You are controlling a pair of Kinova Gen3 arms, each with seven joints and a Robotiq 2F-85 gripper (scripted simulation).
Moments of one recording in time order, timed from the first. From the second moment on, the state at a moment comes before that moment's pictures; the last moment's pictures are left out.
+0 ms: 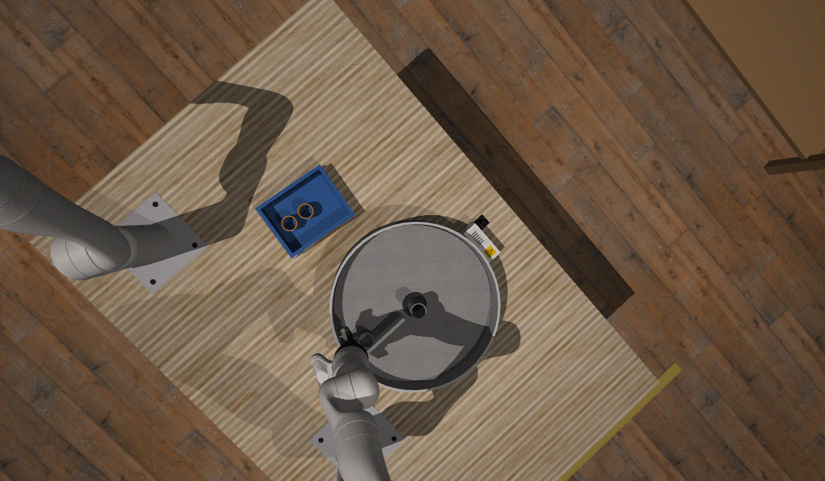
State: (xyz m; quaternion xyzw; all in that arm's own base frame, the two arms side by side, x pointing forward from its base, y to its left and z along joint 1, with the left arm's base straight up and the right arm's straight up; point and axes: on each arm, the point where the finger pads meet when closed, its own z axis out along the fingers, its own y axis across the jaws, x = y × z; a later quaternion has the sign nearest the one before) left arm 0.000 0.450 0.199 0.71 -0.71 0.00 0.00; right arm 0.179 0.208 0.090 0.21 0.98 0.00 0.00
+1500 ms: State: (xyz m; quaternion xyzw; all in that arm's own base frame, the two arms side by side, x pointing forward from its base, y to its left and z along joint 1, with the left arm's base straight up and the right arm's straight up) left arm 0.000 0.450 0.199 0.71 -0.71 0.00 0.00; right arm 0.179 0.209 0.090 0.21 0.98 0.00 0.00
